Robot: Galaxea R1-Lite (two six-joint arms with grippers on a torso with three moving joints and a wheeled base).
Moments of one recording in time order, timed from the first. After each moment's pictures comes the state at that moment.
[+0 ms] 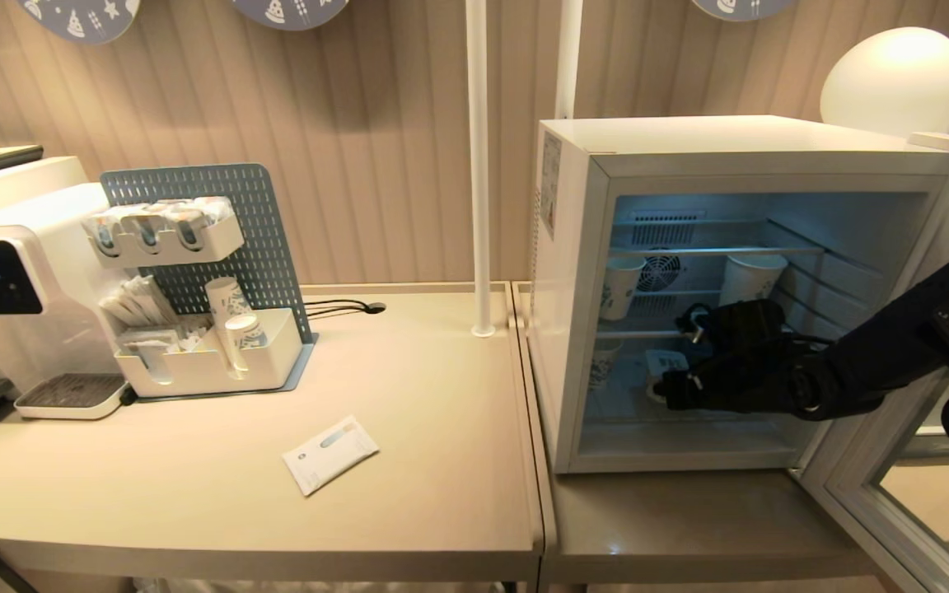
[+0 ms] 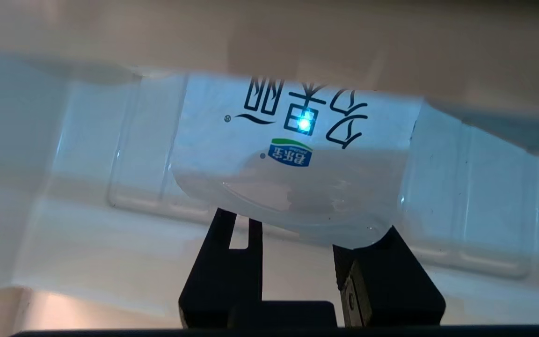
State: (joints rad) left arm 0.00 0.00 0.00 0.00 0.00 0.00; right arm 0.11 2.27 -1.11 -0.37 0.11 0.03
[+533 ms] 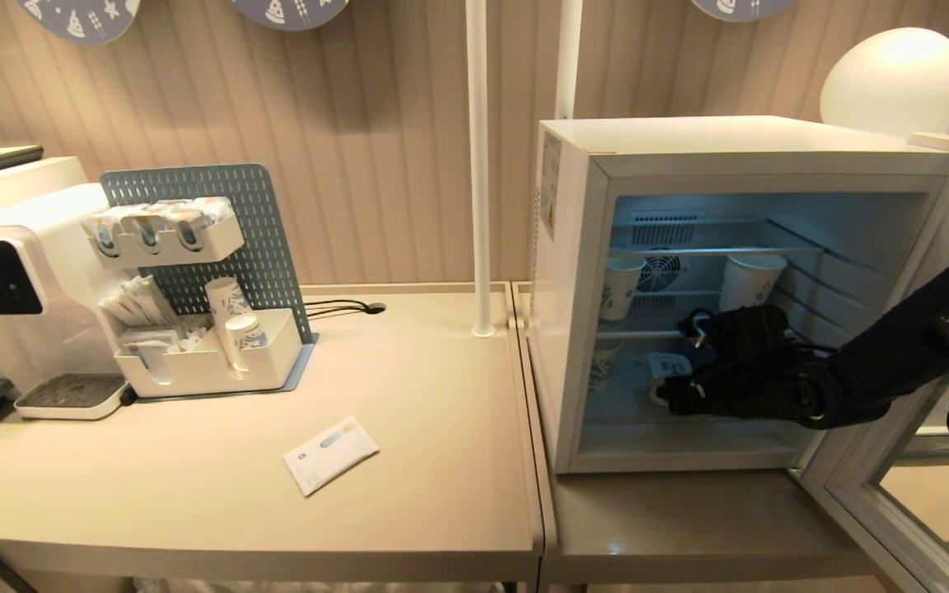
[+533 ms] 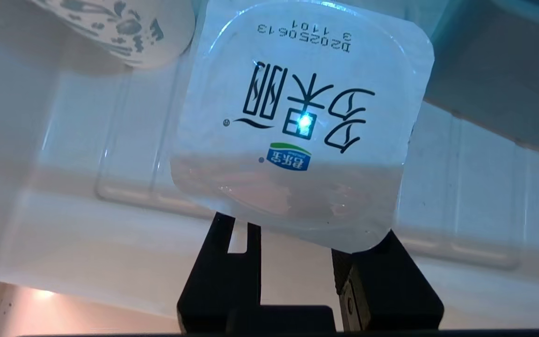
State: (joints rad) left arm 0.00 0.00 0.00 0.00 0.00 0.00; right arm 0.11 2.27 -1.06 -0.39 0.11 0.01
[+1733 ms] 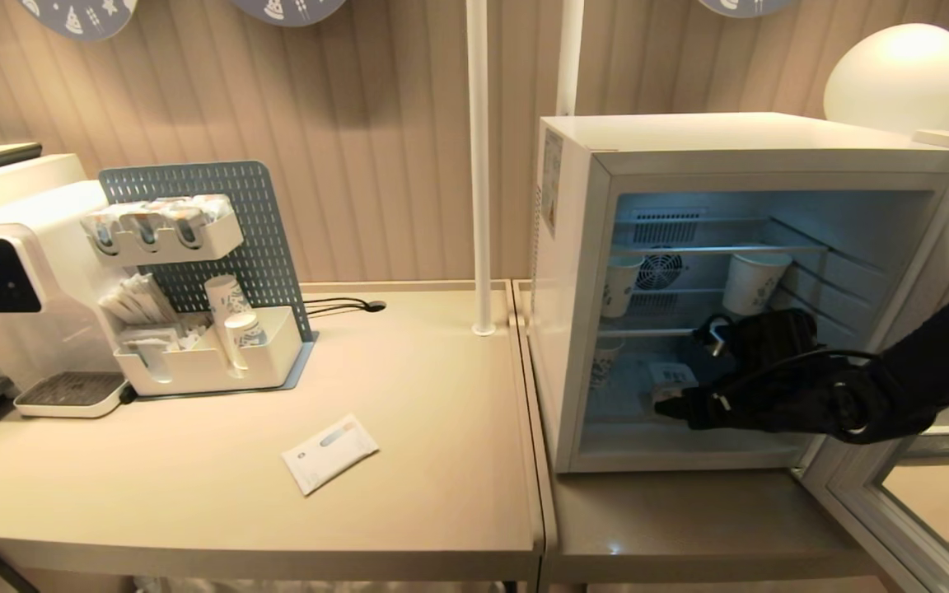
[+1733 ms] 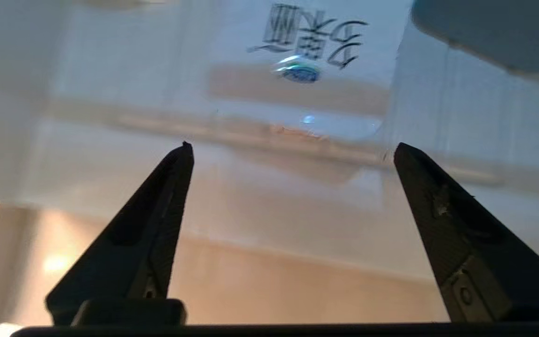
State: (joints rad) left arm 0.00 0.00 0.00 0.00 0.00 0.00; right arm 0.11 2.11 -0.92 -0.41 0.09 -0.02
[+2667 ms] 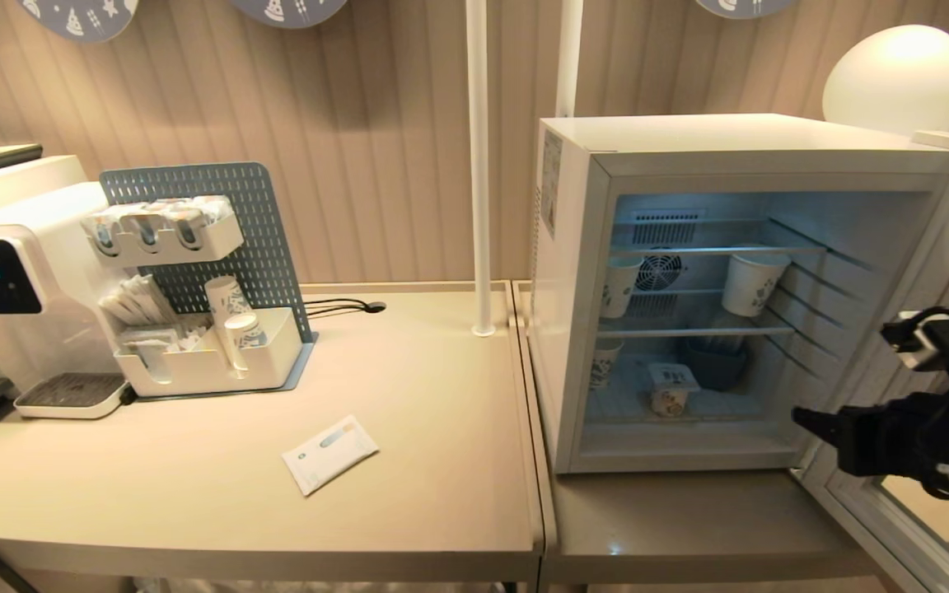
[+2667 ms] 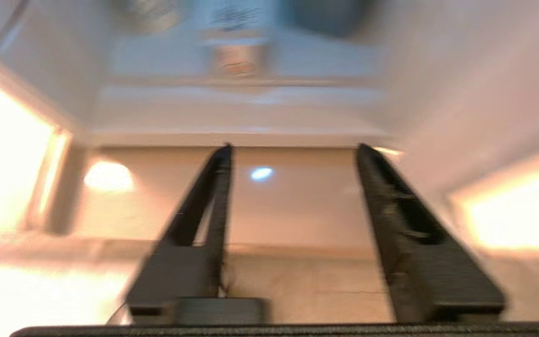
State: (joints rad) left arm 0.00 0.00 0.00 0.00 0.00 0.00; right arm 0.13 1.36 -0.45 -0.38 -0.12 0.03
